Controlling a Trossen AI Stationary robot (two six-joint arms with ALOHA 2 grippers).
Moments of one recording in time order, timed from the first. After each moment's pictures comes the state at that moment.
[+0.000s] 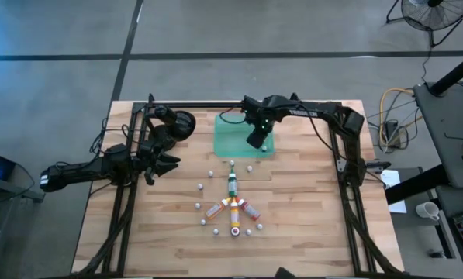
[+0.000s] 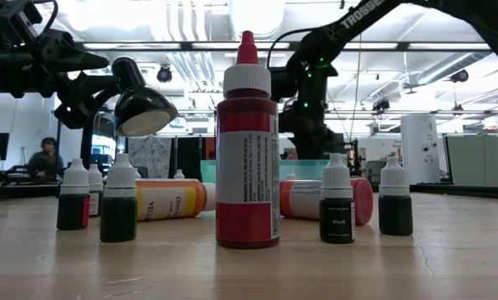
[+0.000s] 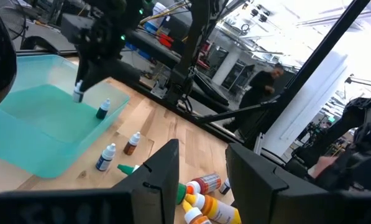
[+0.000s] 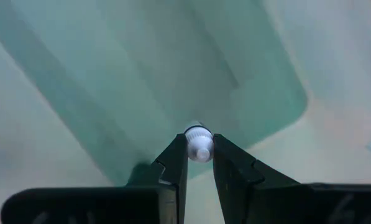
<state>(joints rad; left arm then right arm) 0.14 0.05 0.01 0.04 0.13 -0.55 -0.48 2.01 1.53 -0.95 0.02 0.09</state>
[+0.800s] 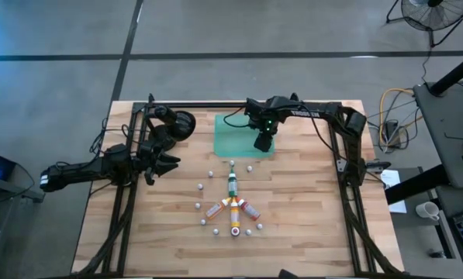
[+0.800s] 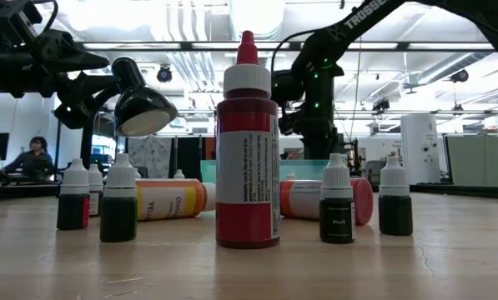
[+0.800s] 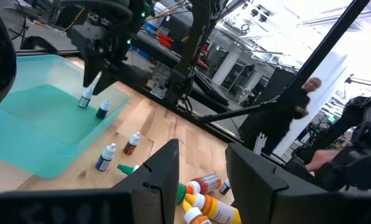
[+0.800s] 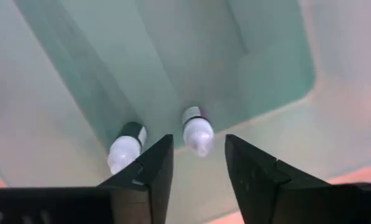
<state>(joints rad) 0.14 0.05 0.01 0.04 0.13 -0.55 -0.48 1.97 1.48 -1.00 0.00 -0.04</state>
